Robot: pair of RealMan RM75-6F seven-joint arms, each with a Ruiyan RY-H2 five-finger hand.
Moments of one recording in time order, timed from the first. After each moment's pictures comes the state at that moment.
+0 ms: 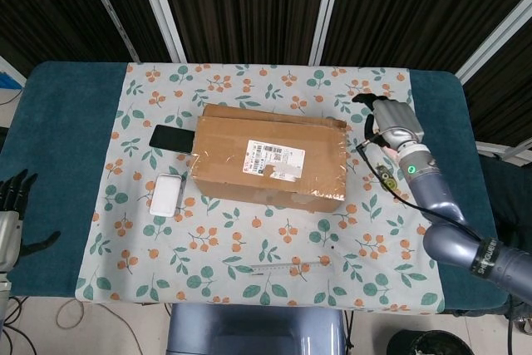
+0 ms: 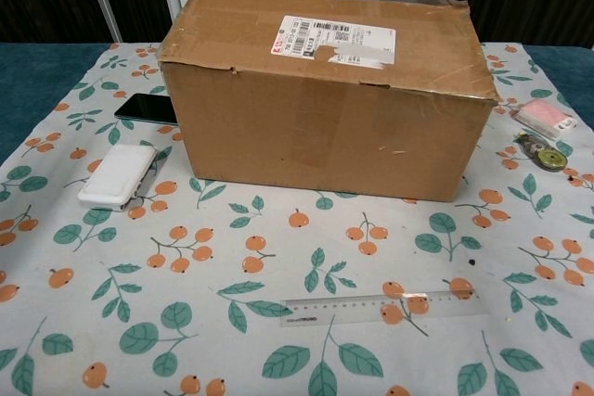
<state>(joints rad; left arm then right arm) -0.10 -1.19 -0.10 -1.58 1.41 1.48 0.03 0.91 -1.13 0.35 -1.54 -0.60 0.73 -0.28</state>
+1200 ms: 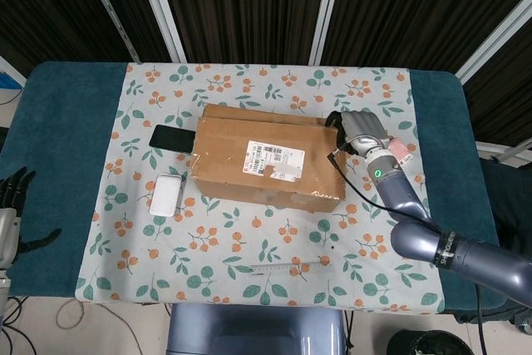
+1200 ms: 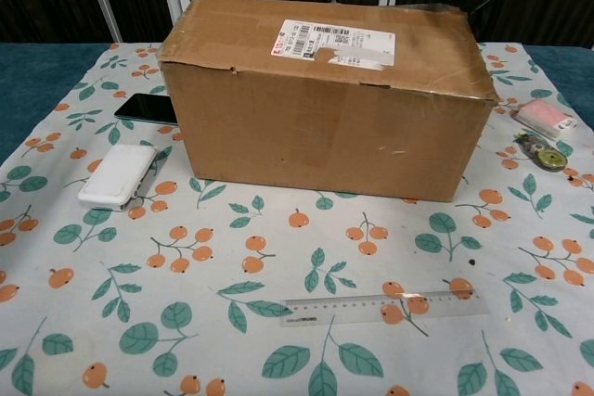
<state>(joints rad) -0.11 -1.18 -0.11 -1.59 1.40 1.46 -0.05 1.02 -1.23 0.27 -1.51 -0.52 0.76 -0.31</state>
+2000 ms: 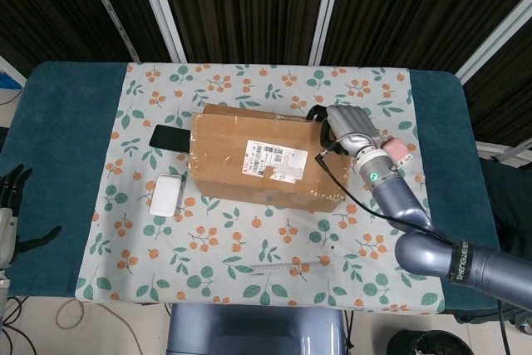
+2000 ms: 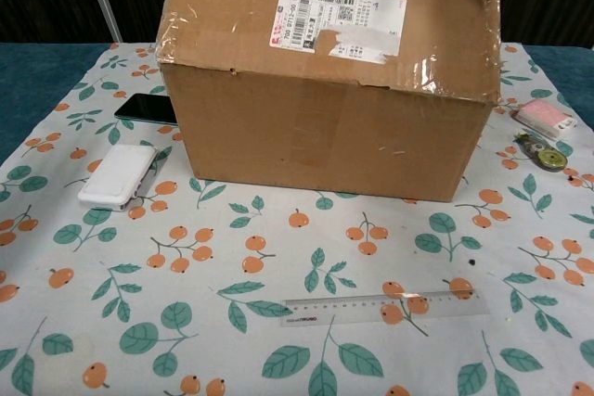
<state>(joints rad) -0.11 -1.20 -0.12 -1.57 1.42 1.50 -0.09 1.04 -1.09 0.36 -1.75 -0.54 0.81 -0.25</state>
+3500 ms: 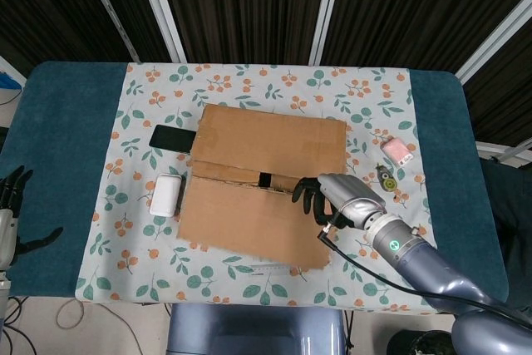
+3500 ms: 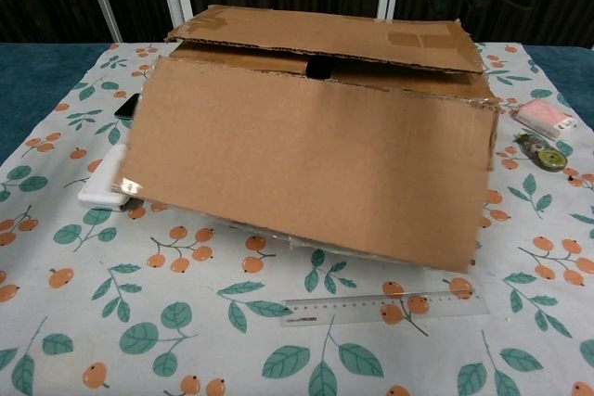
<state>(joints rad) -0.10 -1.19 -0.12 -1.59 1.42 1.50 -0.10 1.06 -0.58 0.34 -2.33 -0.36 0.57 -0.08</state>
